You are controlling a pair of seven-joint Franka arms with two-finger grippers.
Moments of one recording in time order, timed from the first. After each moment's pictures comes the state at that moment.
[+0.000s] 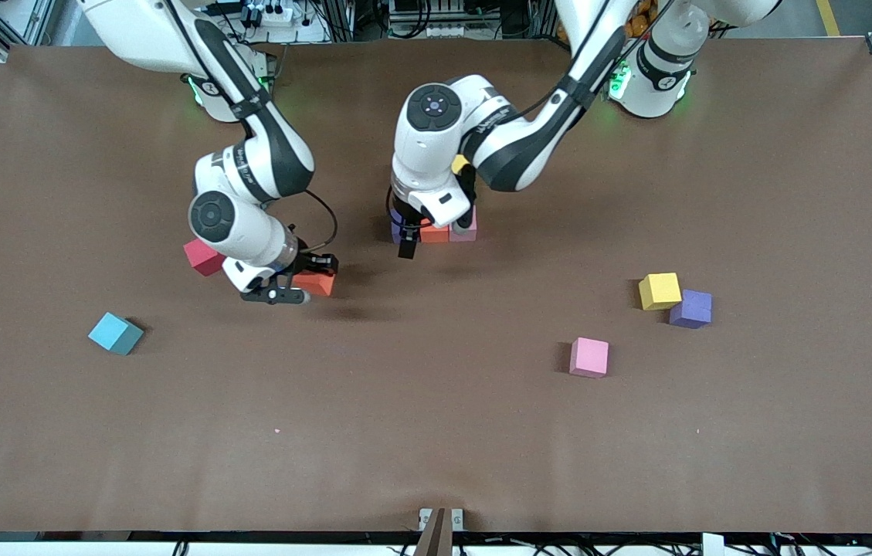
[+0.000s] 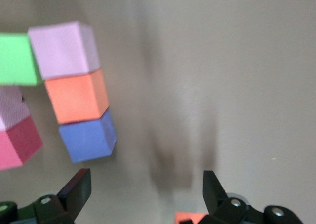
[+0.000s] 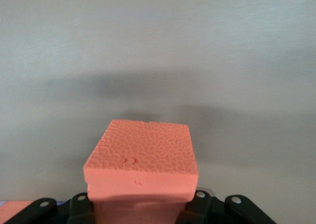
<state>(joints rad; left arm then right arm) -0.73 0.55 -0.15 -1.54 0.00 2.25 -2.27 0.40 0.38 0.07 -2.04 0.25 2.36 0.34</state>
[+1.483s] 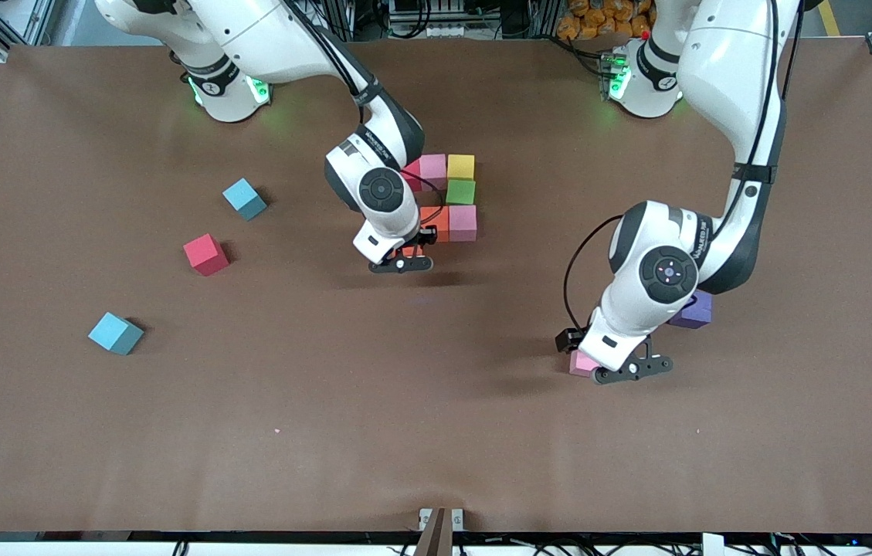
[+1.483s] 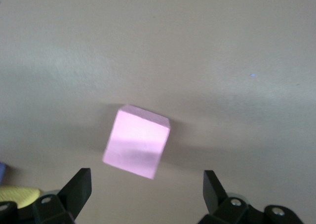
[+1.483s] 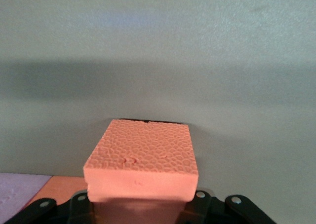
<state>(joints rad) -0.42 0.62 0.09 -1.56 -0.04 2.23 -0.43 0.72 0.61 0.06 -1.83 0.14 2.35 0.63</state>
